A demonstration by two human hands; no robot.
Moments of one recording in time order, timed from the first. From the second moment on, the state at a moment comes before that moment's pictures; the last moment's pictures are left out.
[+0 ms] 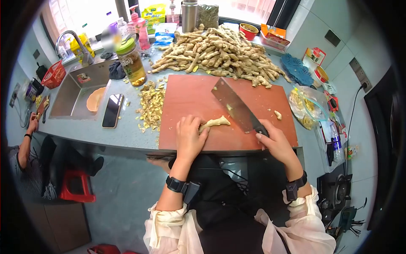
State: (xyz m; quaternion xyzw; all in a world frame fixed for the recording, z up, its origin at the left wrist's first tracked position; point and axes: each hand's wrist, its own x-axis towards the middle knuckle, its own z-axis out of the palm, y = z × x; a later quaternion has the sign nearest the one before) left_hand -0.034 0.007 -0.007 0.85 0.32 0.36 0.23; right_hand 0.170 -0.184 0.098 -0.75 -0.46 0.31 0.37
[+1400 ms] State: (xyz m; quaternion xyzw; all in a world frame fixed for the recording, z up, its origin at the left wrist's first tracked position) left_hand -0.032 0.009 -0.009 0.84 0.32 0.38 0.22; right_hand 0.173 -0.144 0.102 -0.75 -0.58 0.24 0.19
